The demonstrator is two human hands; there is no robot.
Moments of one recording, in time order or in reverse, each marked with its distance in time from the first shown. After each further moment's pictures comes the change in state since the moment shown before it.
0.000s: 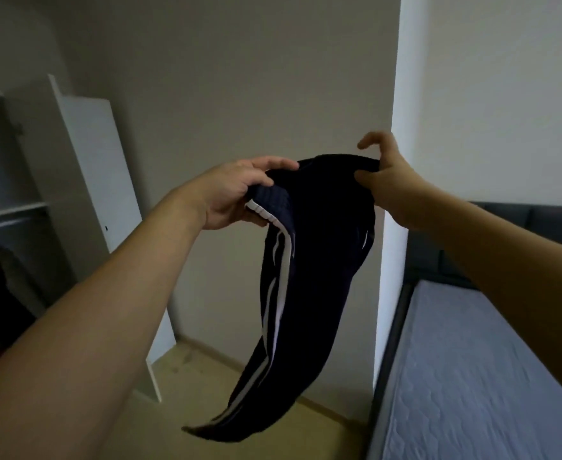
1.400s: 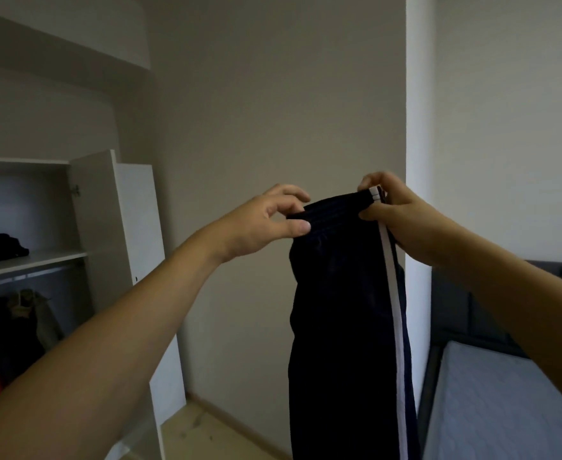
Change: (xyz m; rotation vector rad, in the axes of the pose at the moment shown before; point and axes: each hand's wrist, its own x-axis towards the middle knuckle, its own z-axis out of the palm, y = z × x) left_hand -0.026 0.051 -0.022 0.712 0.045 0.351; right_hand -0.018 -0.081 0.002 0.219 -0.160 -0.131
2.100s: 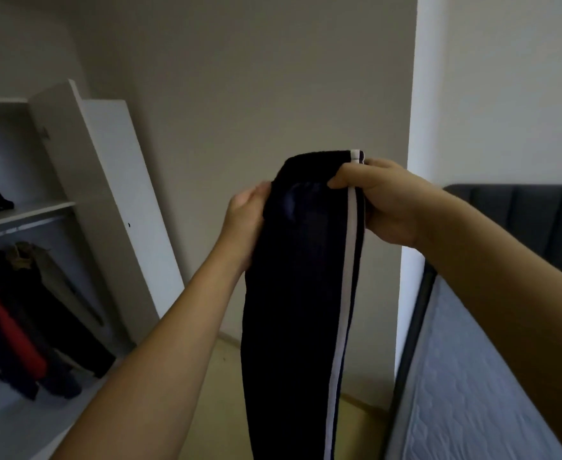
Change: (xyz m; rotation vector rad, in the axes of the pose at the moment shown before) left_hand -0.017 -0.062 0.111 -0.746 0.560 -0.406; right_hand -0.033 0.040 0.044 0.453 -0.013 0.362
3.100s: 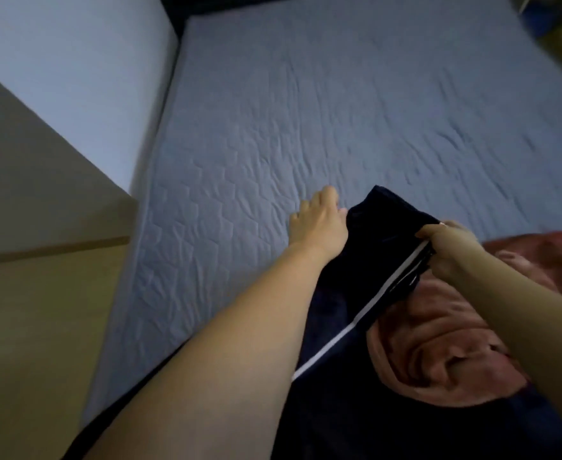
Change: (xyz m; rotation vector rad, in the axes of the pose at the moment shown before) left_hand -0.415 -0.663 0.699 0.938 -1.014 0.022; right_hand -0.482 0.585 -0.745 0.144 1.498 0.669
